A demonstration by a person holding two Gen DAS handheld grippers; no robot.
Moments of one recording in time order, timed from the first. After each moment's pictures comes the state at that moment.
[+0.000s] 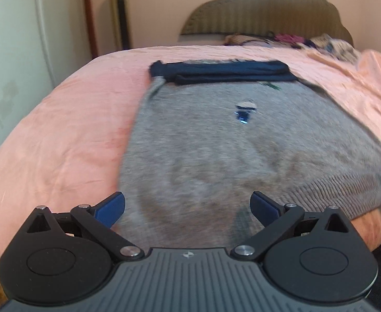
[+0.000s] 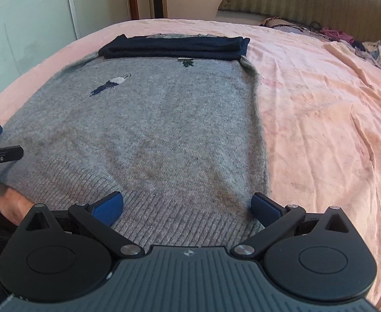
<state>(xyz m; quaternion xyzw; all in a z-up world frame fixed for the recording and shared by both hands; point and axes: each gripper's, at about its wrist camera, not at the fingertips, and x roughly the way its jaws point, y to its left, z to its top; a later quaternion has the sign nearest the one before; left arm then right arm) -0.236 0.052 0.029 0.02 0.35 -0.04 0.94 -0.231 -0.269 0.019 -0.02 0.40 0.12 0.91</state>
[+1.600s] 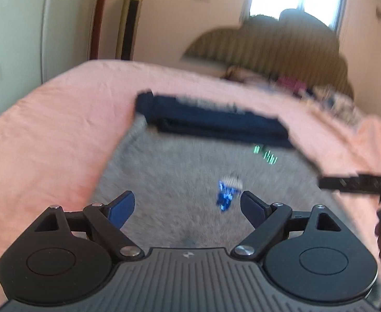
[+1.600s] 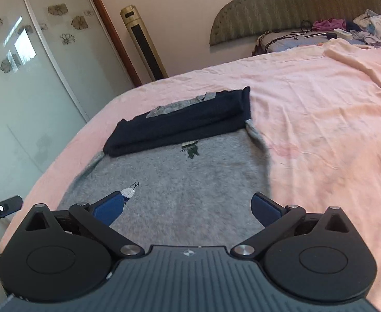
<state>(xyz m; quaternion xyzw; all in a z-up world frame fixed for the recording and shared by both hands) -0.132 0.015 0.048 -0.06 0.32 -0.05 0.94 -0.109 -0.252 0.050 0.11 0.35 0.14 0.92</state>
